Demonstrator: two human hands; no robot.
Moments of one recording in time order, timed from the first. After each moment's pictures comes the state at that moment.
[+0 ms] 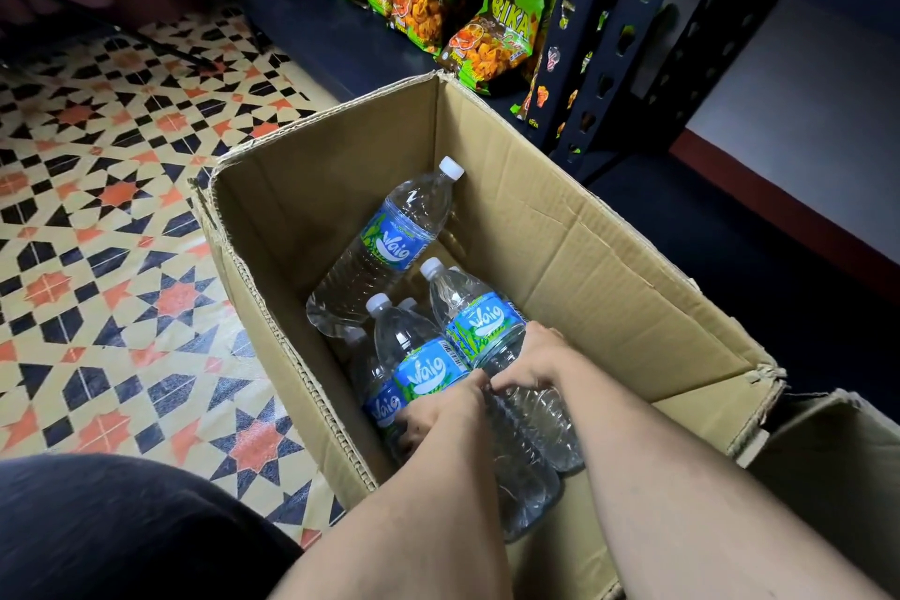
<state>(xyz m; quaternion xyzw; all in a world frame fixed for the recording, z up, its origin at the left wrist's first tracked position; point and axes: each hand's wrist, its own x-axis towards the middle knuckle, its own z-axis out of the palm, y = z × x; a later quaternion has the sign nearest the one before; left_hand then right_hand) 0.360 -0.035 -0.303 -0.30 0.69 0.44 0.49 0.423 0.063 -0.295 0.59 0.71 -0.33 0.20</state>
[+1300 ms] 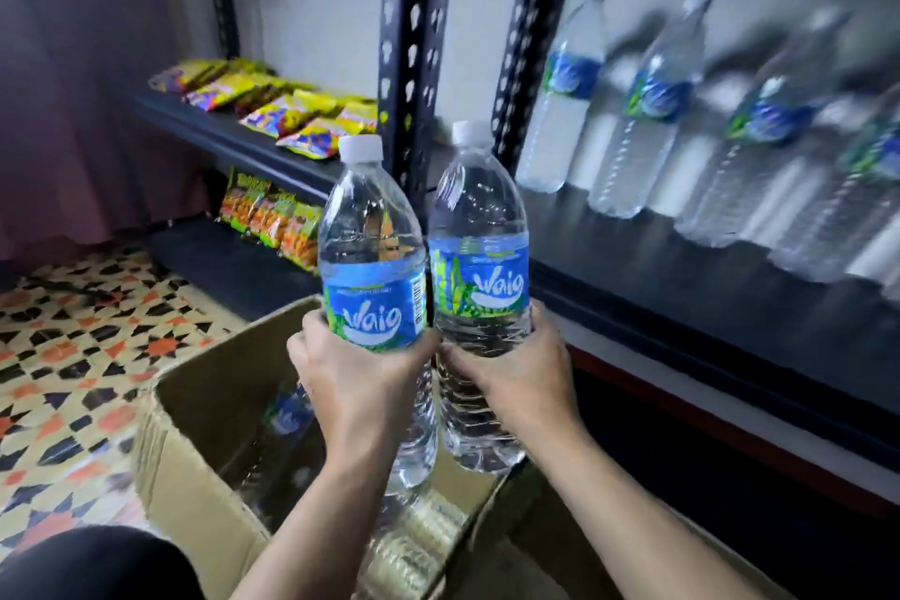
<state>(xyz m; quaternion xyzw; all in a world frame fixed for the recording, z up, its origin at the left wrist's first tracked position) 0.394 -0.083 0.017 0.26 0.70 0.65 0.13 0.519 -0.033 0.022 0.49 0.66 -0.30 -0.49</state>
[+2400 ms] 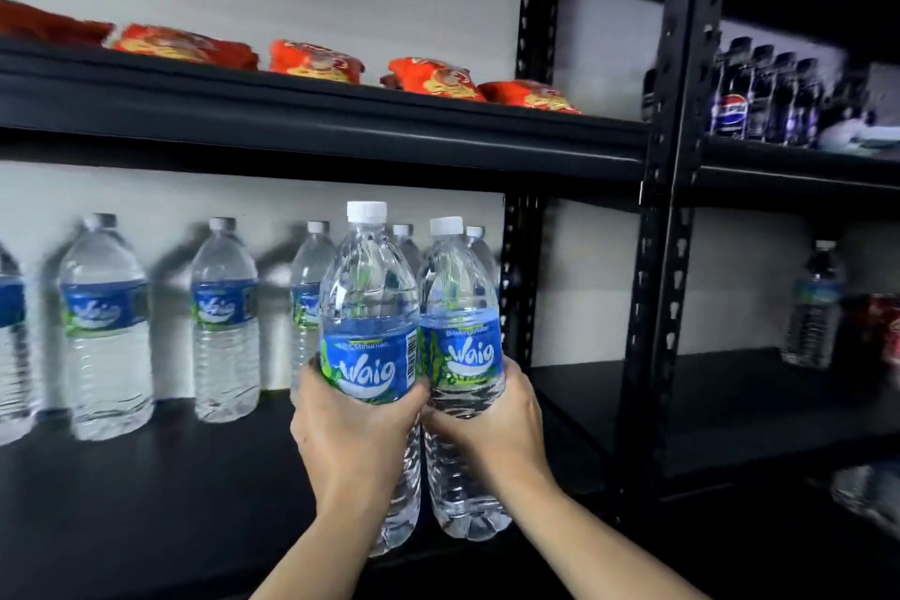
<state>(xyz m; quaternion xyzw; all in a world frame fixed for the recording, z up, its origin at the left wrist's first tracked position) 0.795 -0.029 0.182 0.55 0.41 0.64 0.34 0.938 -0.041 0.143 0.67 0.42 0.00 -0.62</state>
